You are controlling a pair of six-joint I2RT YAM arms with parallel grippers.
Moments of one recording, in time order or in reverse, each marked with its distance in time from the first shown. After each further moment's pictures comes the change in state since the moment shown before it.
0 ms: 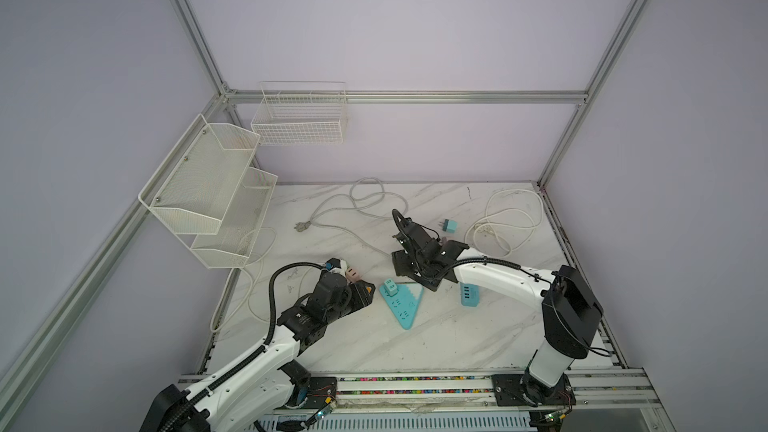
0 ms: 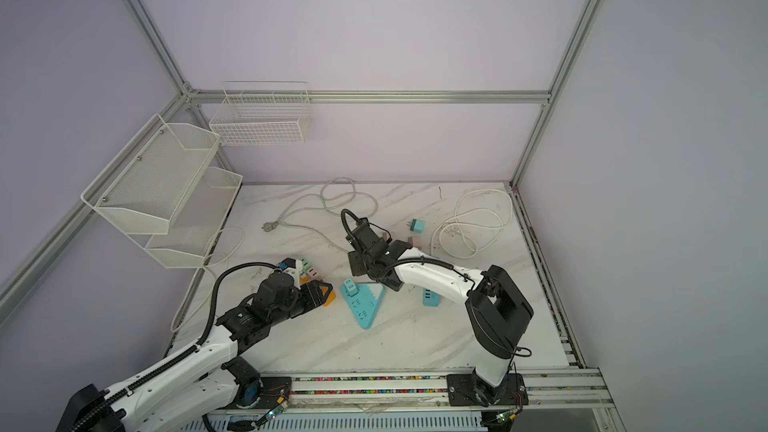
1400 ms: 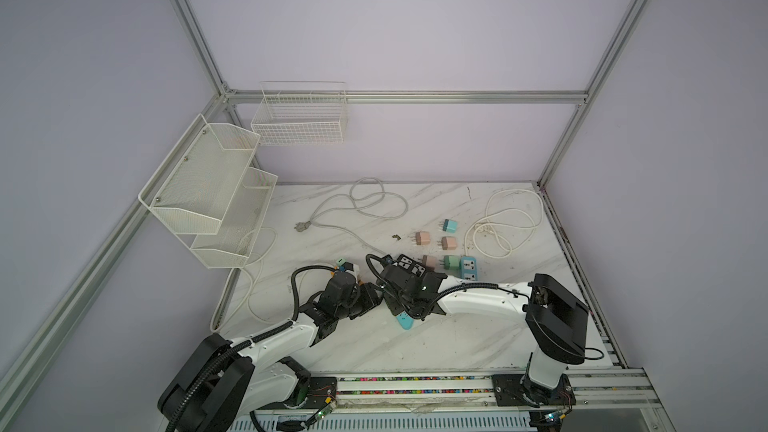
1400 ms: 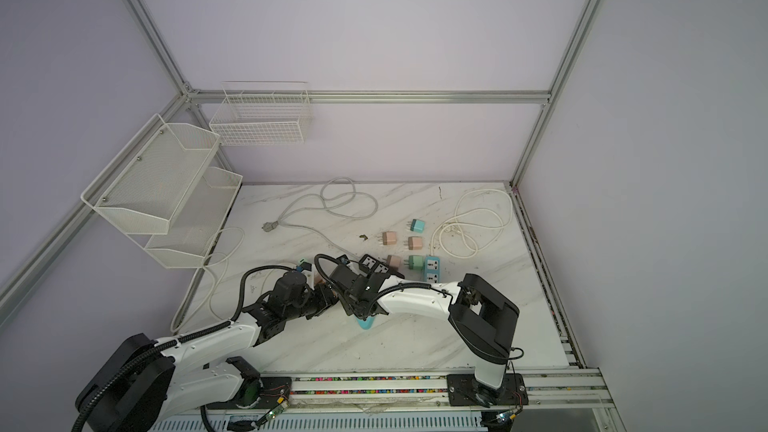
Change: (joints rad) left arm 0.008 0.295 -0.064 0.354 0.190 -0.118; right arm 0.195 0.057 -0.115 0.012 0.080 -0.027
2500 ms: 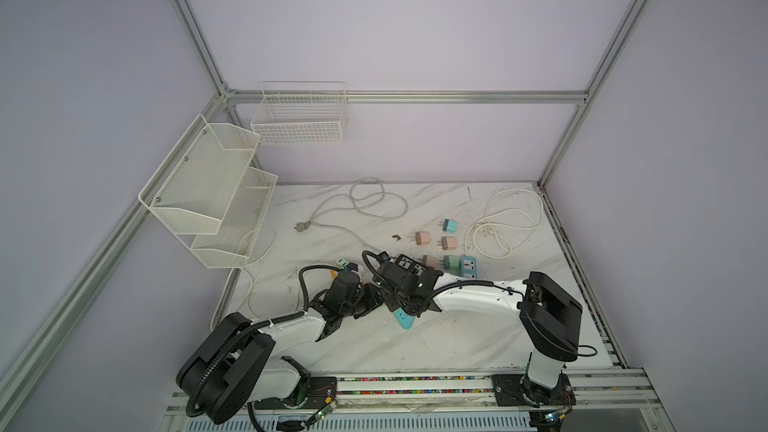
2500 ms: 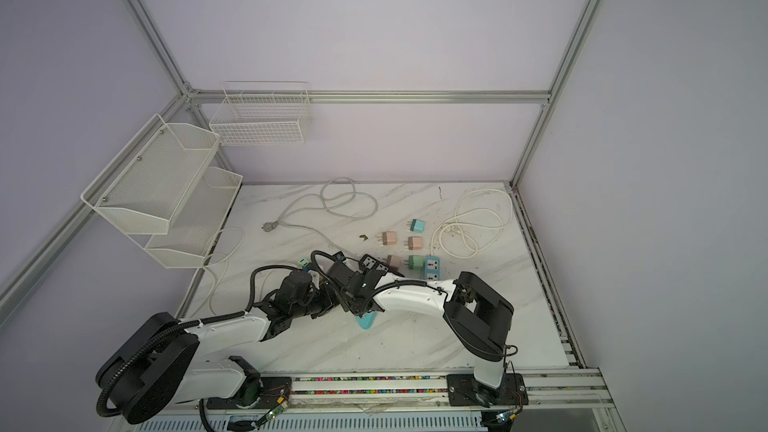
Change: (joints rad) left arm 0.000 0.137 0.000 0.120 0.040 -0.025; right arm -0.006 0.027 0.050 0.007 0.024 -0.039
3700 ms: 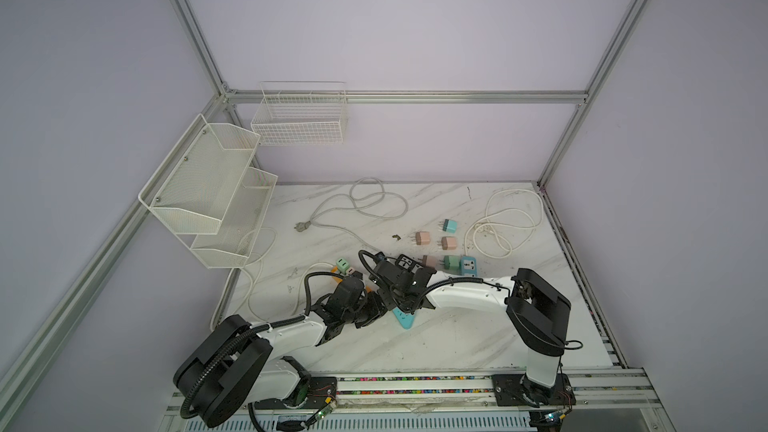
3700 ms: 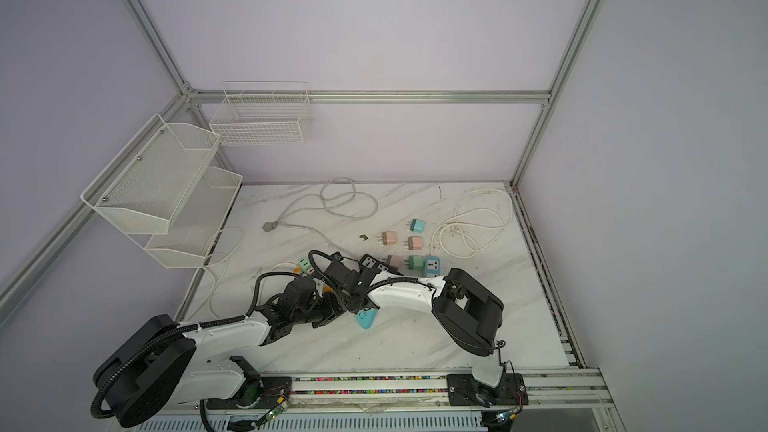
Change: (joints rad) left arm -0.067 -0.014 -0.017 -0.053 0.035 -0.050; right arm -0.012 0.066 0.036 0.007 -0.010 -0.024
